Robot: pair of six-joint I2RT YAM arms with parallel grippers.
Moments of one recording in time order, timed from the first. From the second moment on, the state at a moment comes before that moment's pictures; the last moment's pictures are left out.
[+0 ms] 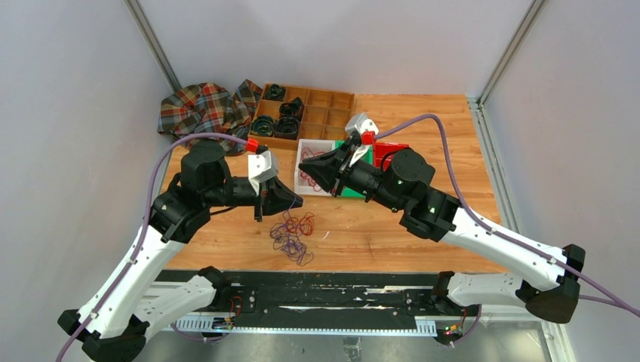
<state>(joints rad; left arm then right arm) -0.58 0.86 1.14 -0.58 0.82 0.14 1.08 1.12 1.17 0.09 -0.03 0.17</state>
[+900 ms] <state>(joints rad) -0.58 1.04 1.65 -0.57 0.53 0.18 1.08 1.16 1.03 0.19 0.00 0.08</state>
